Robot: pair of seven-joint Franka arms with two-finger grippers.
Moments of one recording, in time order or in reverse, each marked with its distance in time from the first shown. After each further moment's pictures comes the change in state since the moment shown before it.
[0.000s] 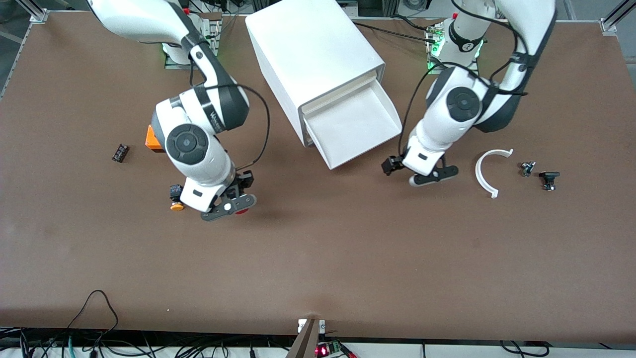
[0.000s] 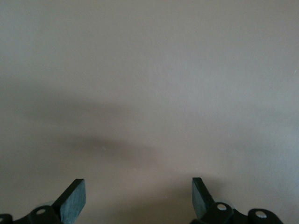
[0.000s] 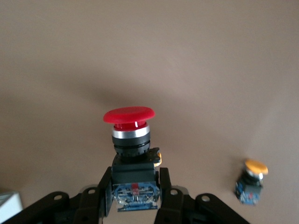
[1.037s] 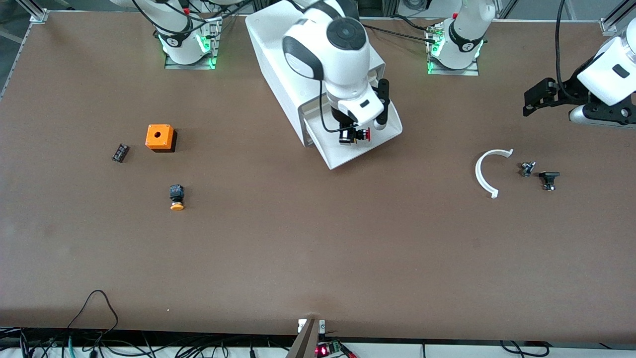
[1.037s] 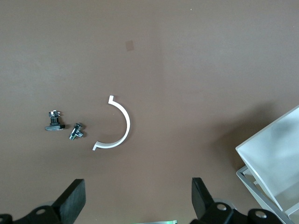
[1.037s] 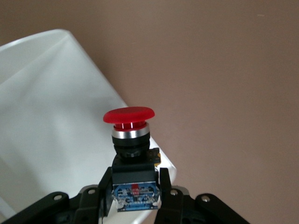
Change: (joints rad) left arm 0.168 -0.302 0.235 0.486 0.001 -0.907 0.794; right arm 0.391 0.092 0.091 0.374 -0.043 -0.040 -0.584
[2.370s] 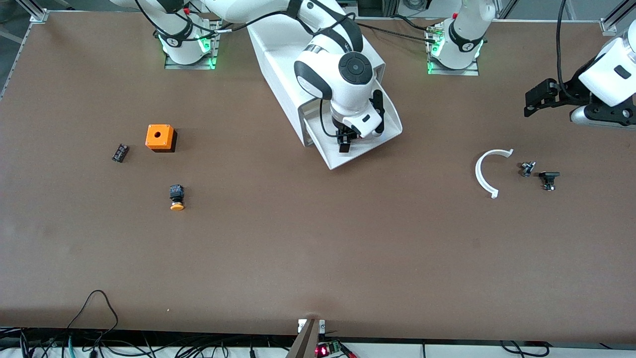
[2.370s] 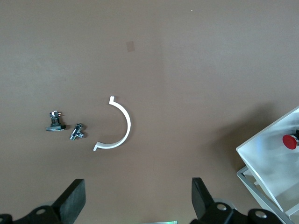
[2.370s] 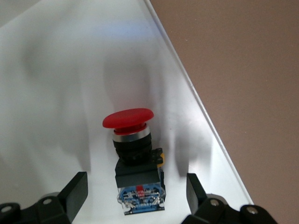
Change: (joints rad) left arm 0.003 0.000 0.003 0.009 0.001 -0.004 0.003; right arm 0.049 0.130 0.019 -0.058 0.037 -0.023 -0.166
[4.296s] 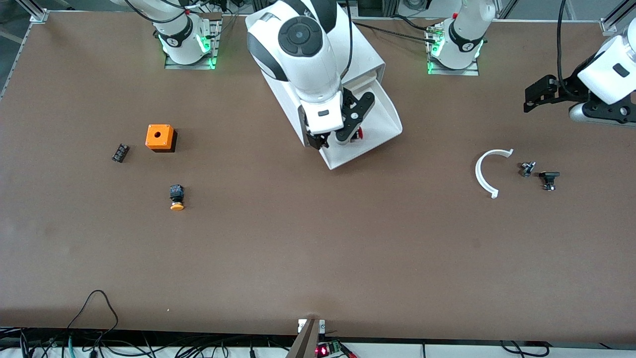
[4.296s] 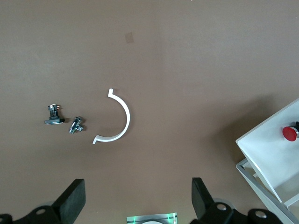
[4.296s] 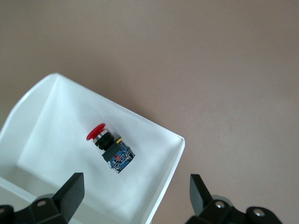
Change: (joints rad) left arm 0.001 -0.001 -0.002 0.000 0.000 -0.031 0.002; right arm -0.077 -0.174 -0.064 -0.004 0.180 0.005 0.369
